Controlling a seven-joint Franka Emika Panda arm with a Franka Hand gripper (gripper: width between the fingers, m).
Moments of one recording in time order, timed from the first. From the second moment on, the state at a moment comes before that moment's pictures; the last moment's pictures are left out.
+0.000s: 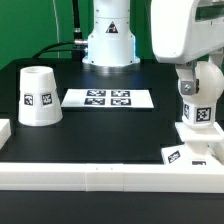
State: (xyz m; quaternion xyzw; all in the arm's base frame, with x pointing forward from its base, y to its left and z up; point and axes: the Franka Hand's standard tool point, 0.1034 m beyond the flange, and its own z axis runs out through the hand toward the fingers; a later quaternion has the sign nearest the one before) arm 0.635 0.086 0.129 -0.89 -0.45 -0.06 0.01
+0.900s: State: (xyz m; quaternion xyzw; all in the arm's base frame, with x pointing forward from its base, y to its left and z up) arm 0.634 0.083 0.124 -0.69 -0.73 -0.03 -0.04
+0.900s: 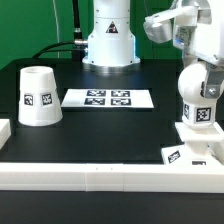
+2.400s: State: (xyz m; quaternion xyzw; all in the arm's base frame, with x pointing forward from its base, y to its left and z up) arm 0.632 0.085 0.124 -0.95 -0.30 -0.05 -0.01
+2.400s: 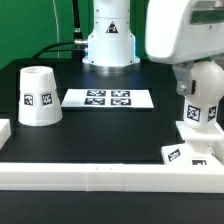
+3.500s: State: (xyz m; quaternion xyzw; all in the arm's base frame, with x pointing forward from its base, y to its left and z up) arm 0.630 0.080 0.122 -0.99 0.12 -0.04 0.01
